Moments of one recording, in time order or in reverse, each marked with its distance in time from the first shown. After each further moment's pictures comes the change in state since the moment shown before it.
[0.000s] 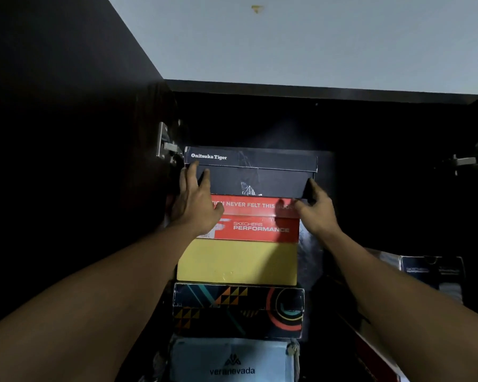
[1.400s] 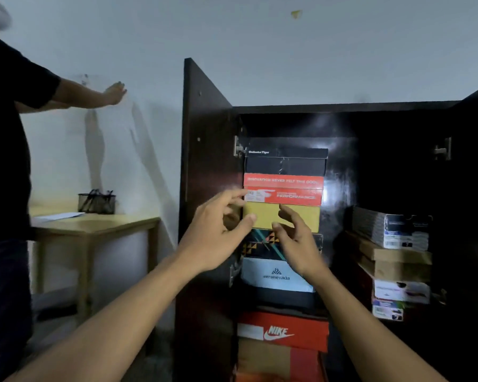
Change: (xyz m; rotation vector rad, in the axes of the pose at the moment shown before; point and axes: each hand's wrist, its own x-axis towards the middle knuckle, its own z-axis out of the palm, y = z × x) left_hand -0.256 0.059 -0.324 -0.490 -0.136 0.035; right_hand -0.305 -0.195 -0.043 0.210 -0.400 0.011
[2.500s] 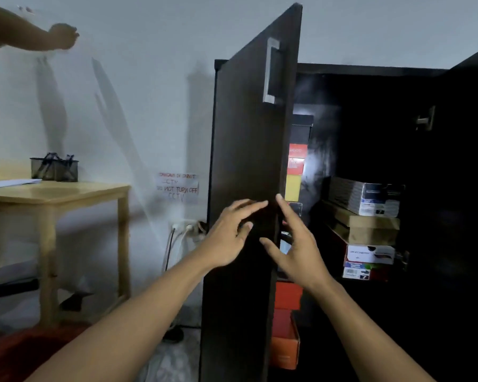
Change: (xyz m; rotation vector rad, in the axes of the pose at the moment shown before) left_hand -0.018 -0.071 0.096 -0.135 -0.301 0.014; right_hand -0.067 0.019 -0.007 -0.272 -0.044 -0.196
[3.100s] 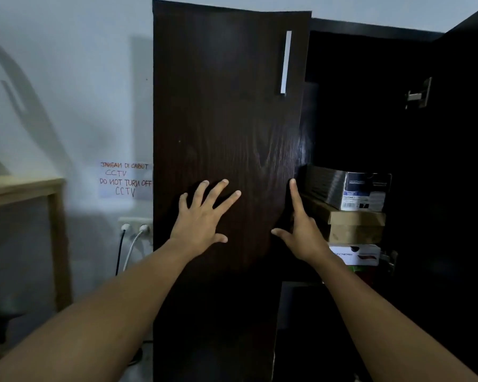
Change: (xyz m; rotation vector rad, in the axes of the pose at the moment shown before) left_hand 0.117 -0.115 0.093 0.945 -0.055 0.028; right_hand 0.064 0.174 -0.044 -0.242 -0.020 0.390
